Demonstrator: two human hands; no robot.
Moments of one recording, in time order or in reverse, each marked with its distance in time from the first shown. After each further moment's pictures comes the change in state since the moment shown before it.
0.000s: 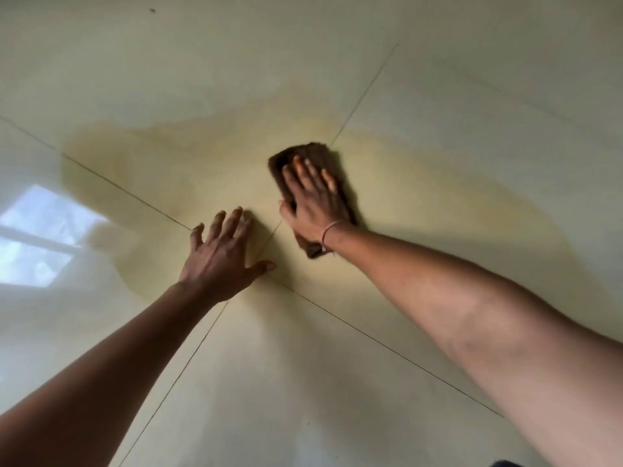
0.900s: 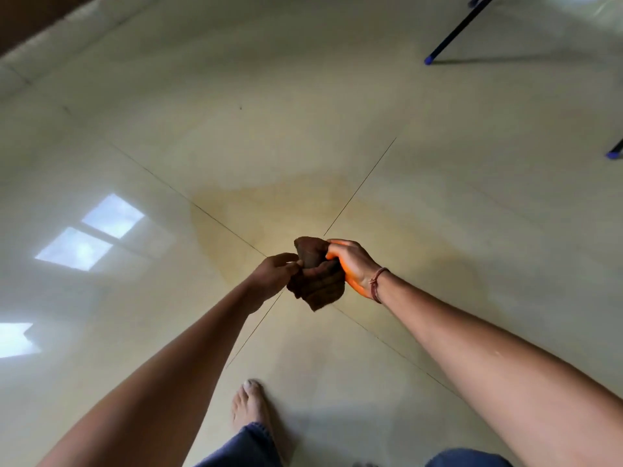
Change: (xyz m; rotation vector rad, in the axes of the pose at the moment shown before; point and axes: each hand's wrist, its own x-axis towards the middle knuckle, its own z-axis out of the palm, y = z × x) left_hand -0.121 0.045 -0.260 -1.223 -0.361 -0.374; right_hand -0.143 -0.085 -0.294 1.352 -0.373 0.473
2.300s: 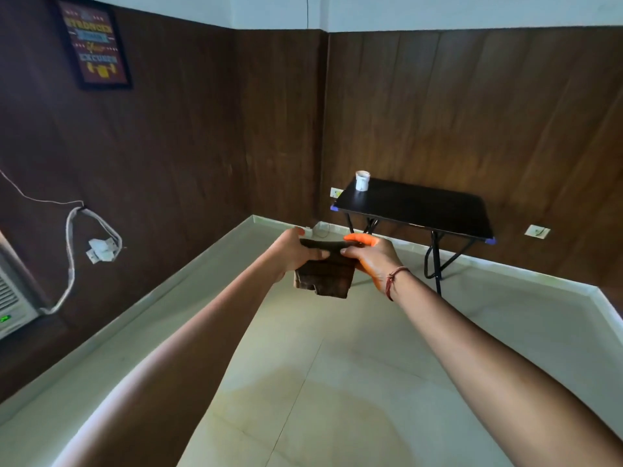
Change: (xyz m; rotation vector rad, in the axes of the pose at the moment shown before) left_hand -0.592 0.556 -0.015 0.291 0.194 0.733; right_hand -0.600 -0.508 -0.084 0.080 0.531 -0.631
